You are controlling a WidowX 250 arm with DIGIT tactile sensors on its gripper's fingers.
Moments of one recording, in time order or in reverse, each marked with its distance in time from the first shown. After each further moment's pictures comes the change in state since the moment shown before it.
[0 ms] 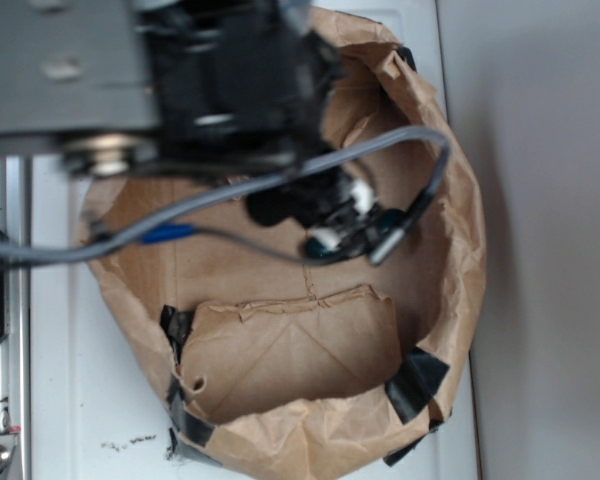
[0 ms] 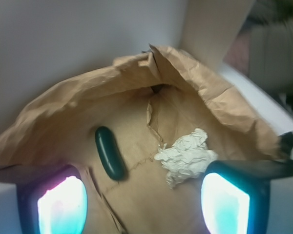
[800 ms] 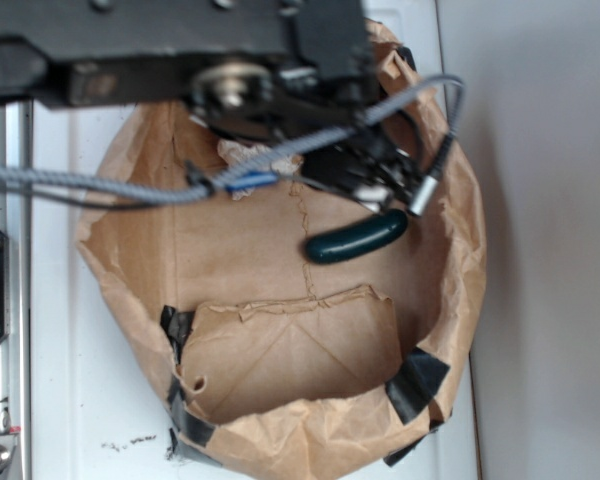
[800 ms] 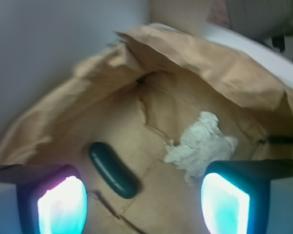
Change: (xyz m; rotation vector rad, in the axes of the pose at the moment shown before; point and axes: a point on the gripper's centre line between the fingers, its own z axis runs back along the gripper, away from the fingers) arm 0.005 0.011 -0.019 0.012 0.061 0.285
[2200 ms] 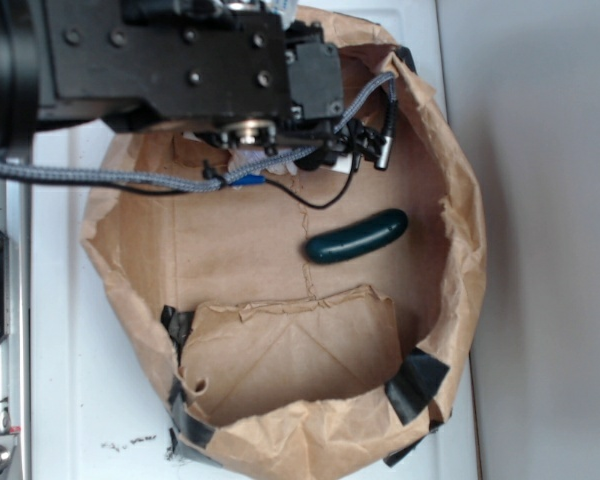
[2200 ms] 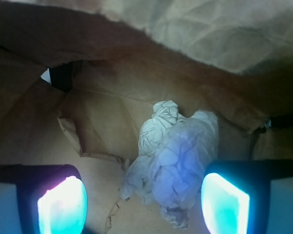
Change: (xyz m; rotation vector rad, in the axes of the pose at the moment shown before) arm 0.004 0.024 -0.060 0.127 -0.044 0.200
